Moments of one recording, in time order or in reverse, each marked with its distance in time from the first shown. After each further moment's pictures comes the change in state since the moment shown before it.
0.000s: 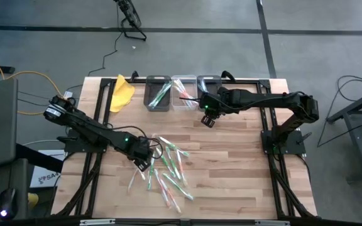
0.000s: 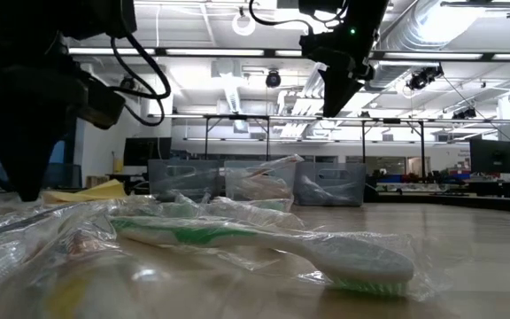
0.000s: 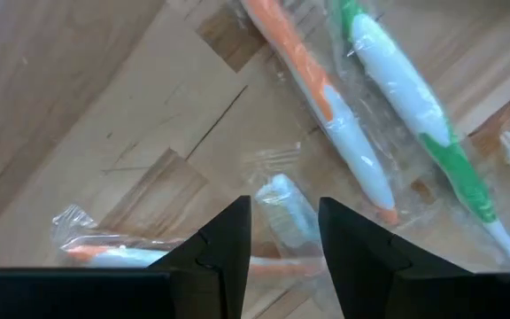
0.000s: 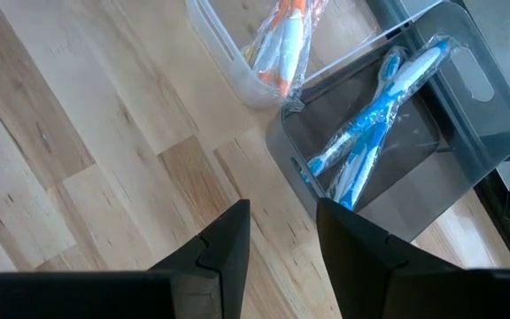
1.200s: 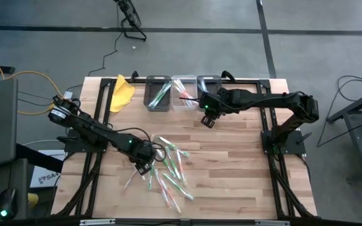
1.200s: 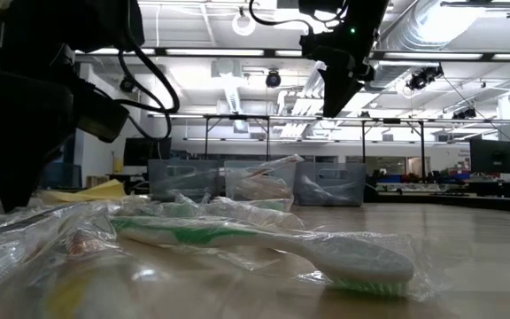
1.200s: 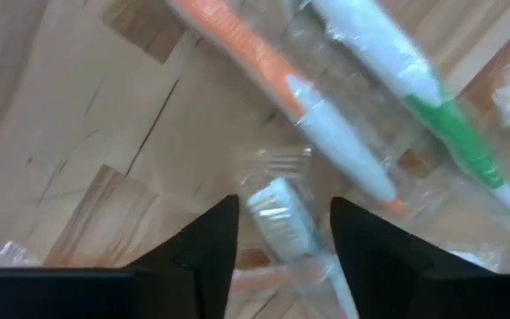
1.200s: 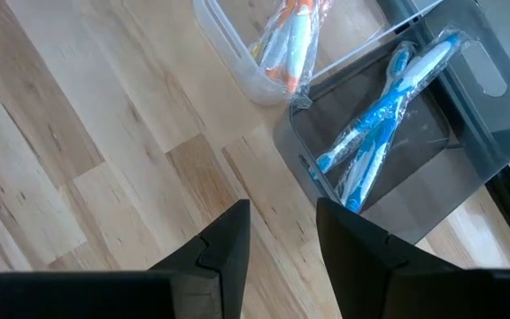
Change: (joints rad) left arm 0.000 0.073 0.001 0.065 0.093 0.133; right arm 0.000 0.000 0.000 -0.002 -0.021 0.014
